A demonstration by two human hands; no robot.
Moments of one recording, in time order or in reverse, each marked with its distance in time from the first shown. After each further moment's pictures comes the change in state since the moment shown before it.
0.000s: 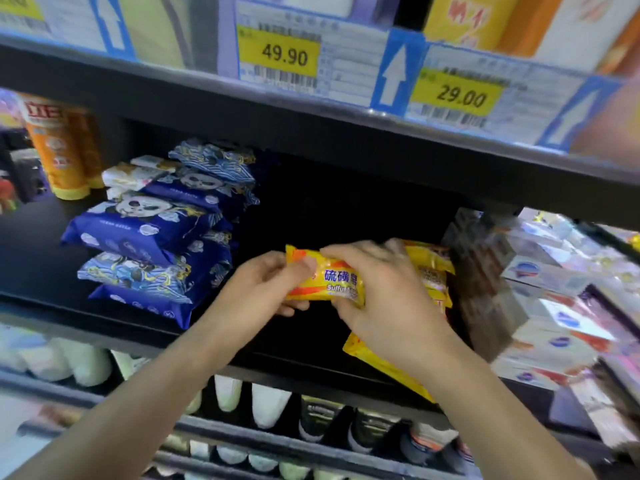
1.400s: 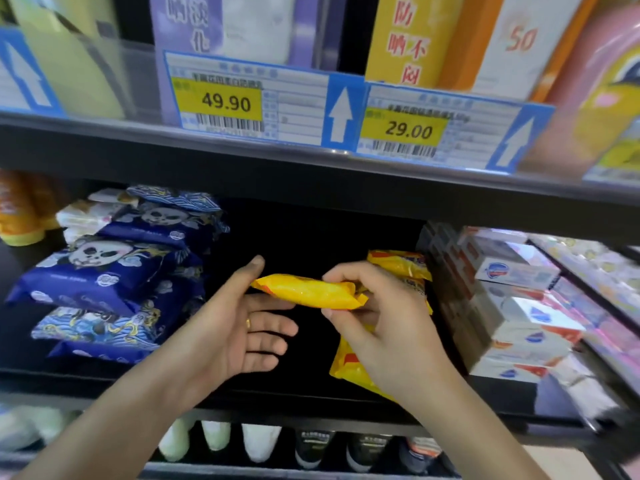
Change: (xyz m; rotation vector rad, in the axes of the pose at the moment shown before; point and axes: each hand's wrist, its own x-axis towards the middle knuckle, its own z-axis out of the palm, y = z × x) left_hand 0.003 0.023 -0.011 -0.368 -0.226 -0.429; right_hand -0.020 0.007 0.001 0.557 0.224 0.070
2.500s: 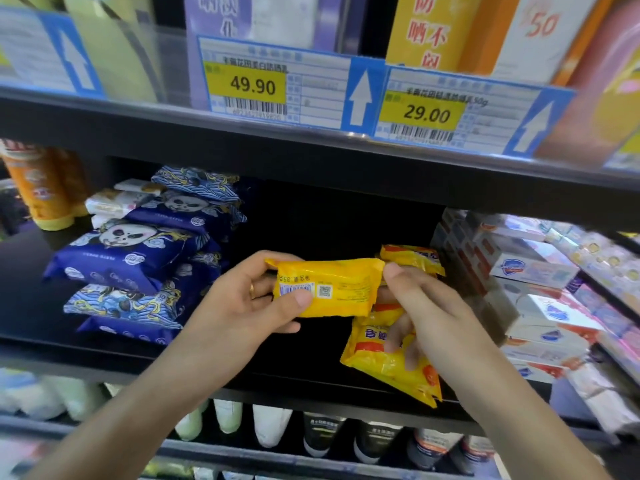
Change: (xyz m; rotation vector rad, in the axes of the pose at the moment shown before) left_hand -0.033 -0.011 0.008 0.294 -0.017 0.624; right_hand -0.014 -0.013 -0.033 0.245 -0.069 0.499
